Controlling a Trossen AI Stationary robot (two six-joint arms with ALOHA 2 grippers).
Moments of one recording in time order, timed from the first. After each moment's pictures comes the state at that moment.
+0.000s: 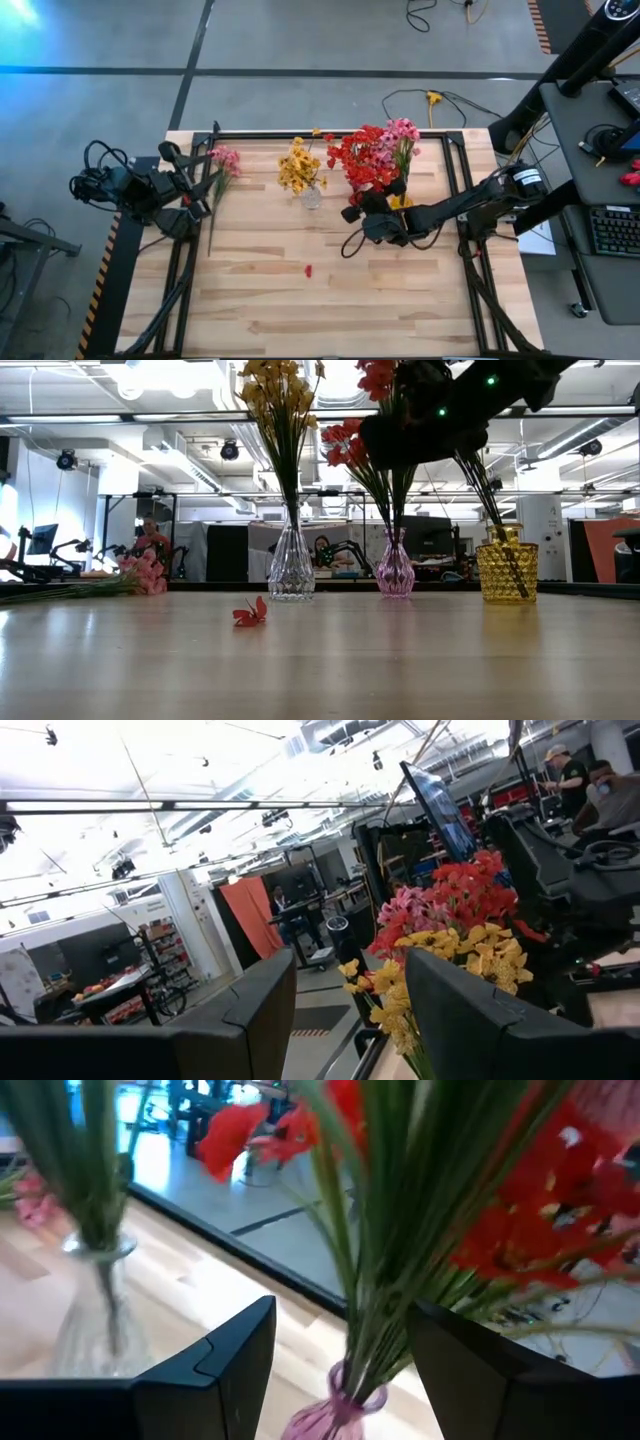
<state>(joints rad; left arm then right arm) -0.38 0.28 0.55 0.09 -0.78 0.62 0.19 1.59 0.86 0.18 1.28 0.26</state>
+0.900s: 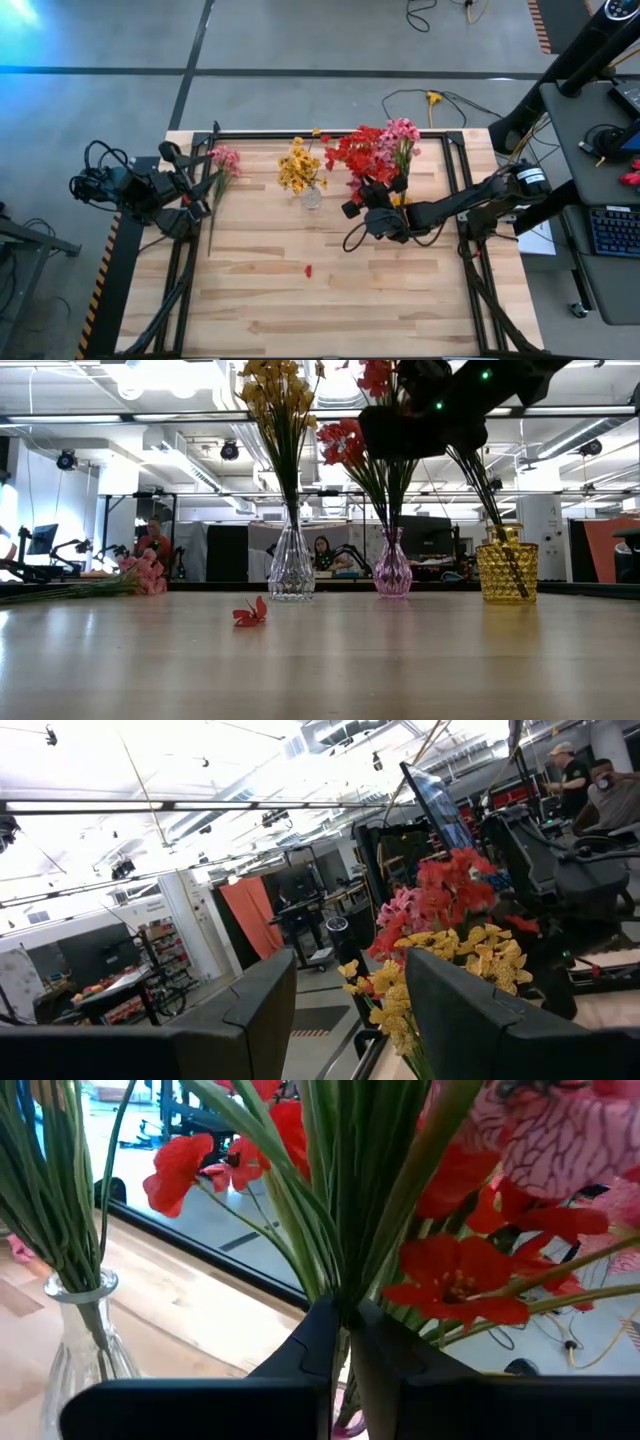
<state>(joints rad) -0.38 0.28 0.55 0.10 -0.78 0.62 0.17 1.57 0.86 0.21 1.28 0.27</state>
